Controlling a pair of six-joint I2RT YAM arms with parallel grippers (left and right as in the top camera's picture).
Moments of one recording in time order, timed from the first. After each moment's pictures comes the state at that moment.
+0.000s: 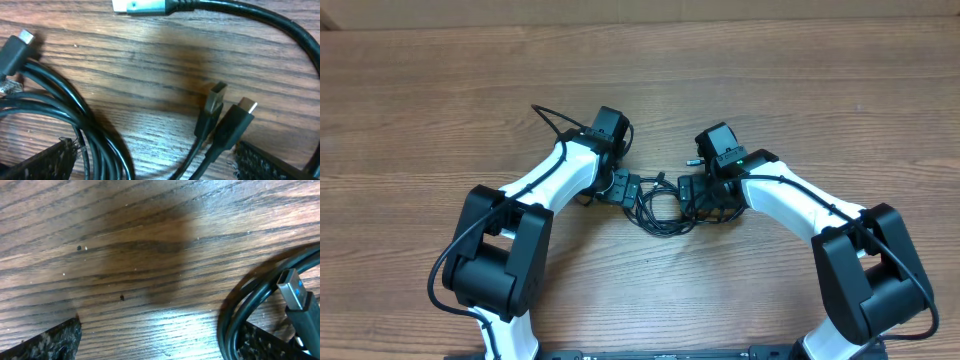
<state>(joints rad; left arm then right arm) -0.39 1.97 1.23 -0.74 -0.01 -0.18 0.44 1.80 1.05 -0.58 -0.04 0.36</state>
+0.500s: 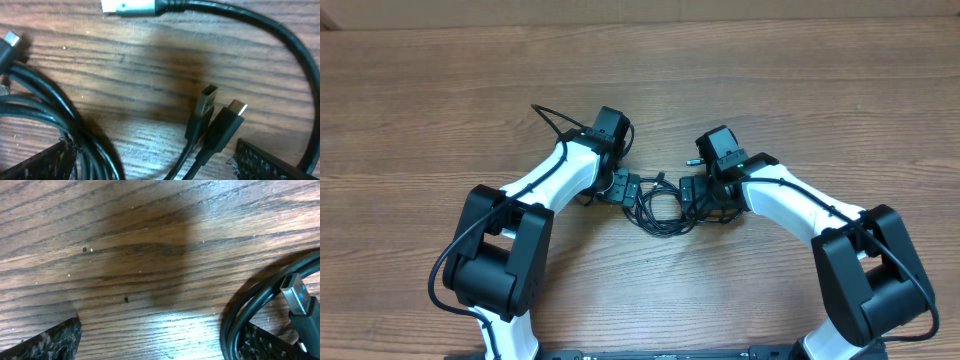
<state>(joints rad) -0.39 1.97 1.23 -0.73 -0.03 -0.19 0.44 1.80 1.02 -0.53 -0.01 0.36</state>
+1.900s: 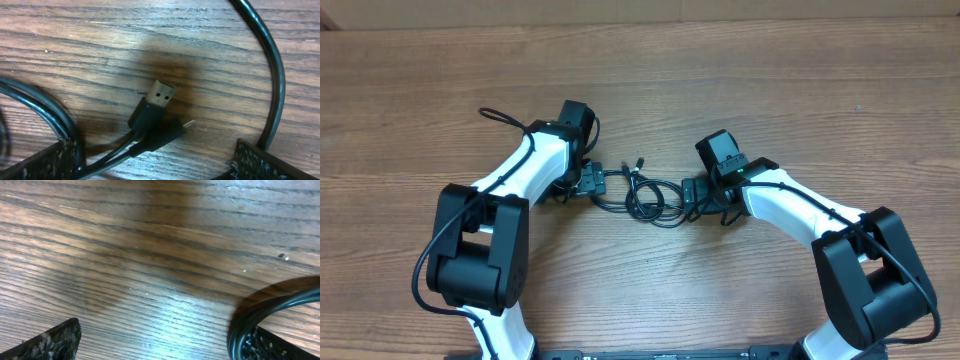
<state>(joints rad) -0.24 1.97 1.24 -0.85 -0.14 -0.44 0.45 1.78 0.99 -0.51 0.06 0.35</state>
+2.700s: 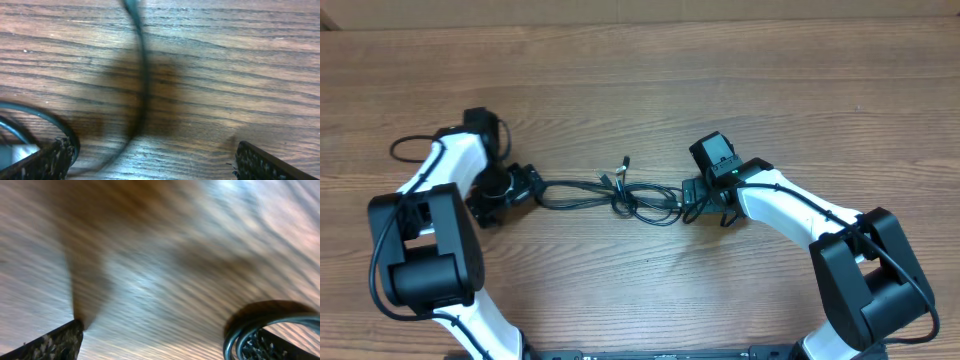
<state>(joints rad) 0.17 1.97 1.22 -0.94 0.05 -0.47 0.47 1.79 1.00 -0.55 0.16 0.37</state>
